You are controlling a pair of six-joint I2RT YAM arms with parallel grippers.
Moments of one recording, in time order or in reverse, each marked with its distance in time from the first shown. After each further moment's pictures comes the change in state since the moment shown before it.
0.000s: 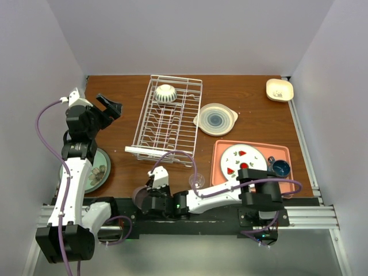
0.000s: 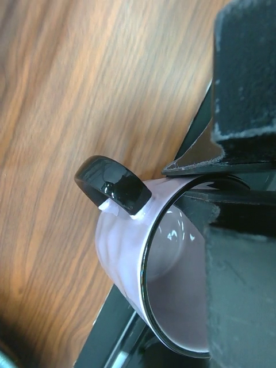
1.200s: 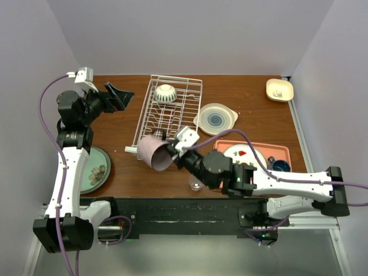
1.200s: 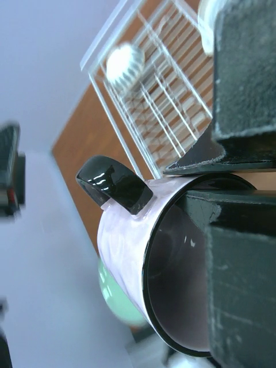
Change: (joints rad) left arm -0.001 0.097 0.185 0.111 0.406 0.166; right arm -0.144 -0.678 -0.094 0.325 -0.141 -1.074
